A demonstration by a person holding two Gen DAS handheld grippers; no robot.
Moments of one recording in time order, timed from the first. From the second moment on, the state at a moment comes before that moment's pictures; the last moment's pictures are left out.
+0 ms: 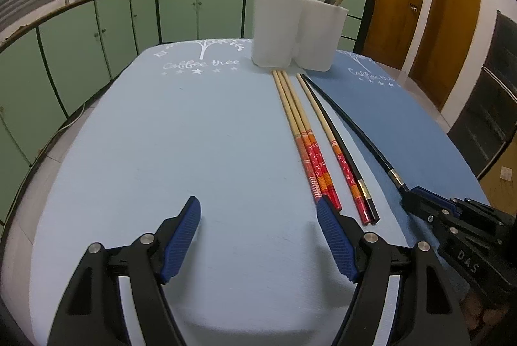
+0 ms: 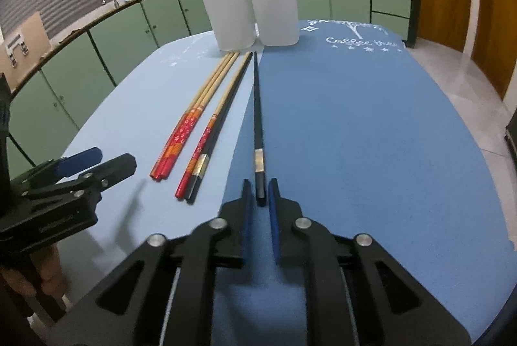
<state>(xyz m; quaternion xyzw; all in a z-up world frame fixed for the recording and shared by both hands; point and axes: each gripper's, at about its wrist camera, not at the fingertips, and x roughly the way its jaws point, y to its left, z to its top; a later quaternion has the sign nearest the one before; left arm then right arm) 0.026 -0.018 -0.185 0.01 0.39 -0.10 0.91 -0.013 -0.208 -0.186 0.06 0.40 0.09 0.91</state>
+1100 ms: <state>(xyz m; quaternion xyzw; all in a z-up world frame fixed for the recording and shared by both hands) 0.038 -0.032 -0.196 0.02 0.41 -0.08 0.91 -0.014 -0.211 -0.187 0.04 0.39 0.07 0.92</state>
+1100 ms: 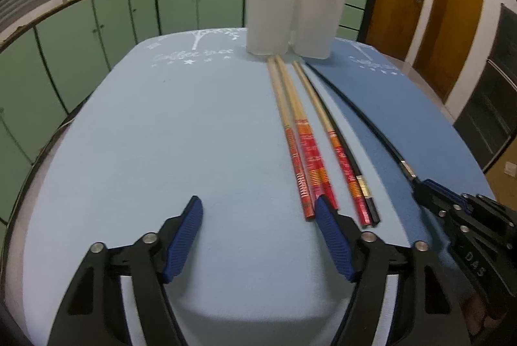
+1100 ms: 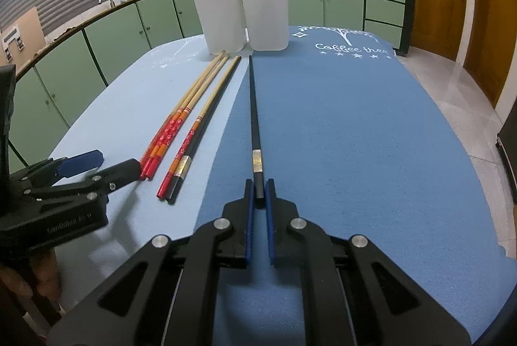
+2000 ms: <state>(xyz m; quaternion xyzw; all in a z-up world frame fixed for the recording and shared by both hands) 0.031 -0.032 -0.179 0.01 0.39 -0.09 0.92 -0.013 -0.214 -0.176 0.04 0.38 0.08 0.92</state>
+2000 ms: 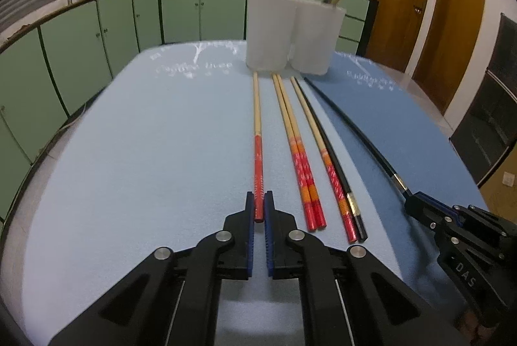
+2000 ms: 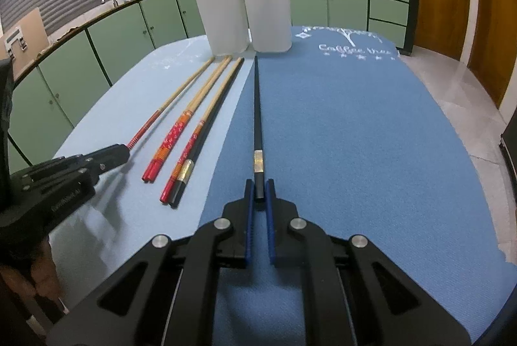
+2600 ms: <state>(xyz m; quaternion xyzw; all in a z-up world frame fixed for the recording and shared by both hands) 0.032 -0.024 -0.060 0.01 0.28 -0.10 0.95 -0.003 -0.244 -0.066 0.07 0.28 0.10 0.95</state>
